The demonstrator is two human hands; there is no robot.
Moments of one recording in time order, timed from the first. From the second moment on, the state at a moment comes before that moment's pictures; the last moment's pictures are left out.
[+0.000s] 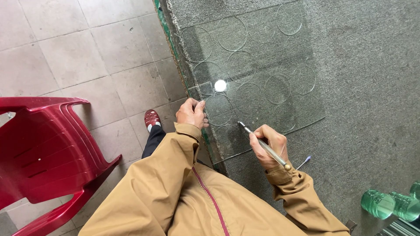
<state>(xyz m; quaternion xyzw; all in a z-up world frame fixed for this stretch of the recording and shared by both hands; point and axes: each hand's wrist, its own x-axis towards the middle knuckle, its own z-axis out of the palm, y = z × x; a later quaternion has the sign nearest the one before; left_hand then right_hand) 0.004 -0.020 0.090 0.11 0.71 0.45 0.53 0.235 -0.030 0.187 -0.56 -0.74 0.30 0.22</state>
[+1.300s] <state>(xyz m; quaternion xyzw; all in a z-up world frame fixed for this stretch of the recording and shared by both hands) -0.062 0.047 0.009 0.01 0.56 0.56 0.61 0.260 -0.188 0.189 -0.74 -0.50 0.39 0.24</state>
